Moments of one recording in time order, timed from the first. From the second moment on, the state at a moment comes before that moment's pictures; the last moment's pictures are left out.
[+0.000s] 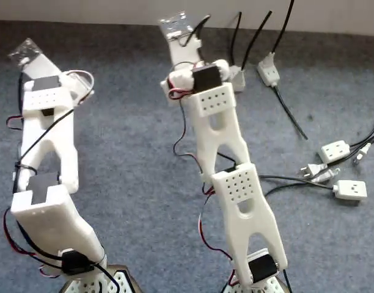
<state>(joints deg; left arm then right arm) -20.0 20.4 -8.3 56.6 36.1 -30.5 58.8 -90.9 98.9 4.2</state>
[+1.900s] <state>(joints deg) -27.4 20.5 -8.9 56.6 35.9 -25.7 73.8 -86.9 98.9 14.0</state>
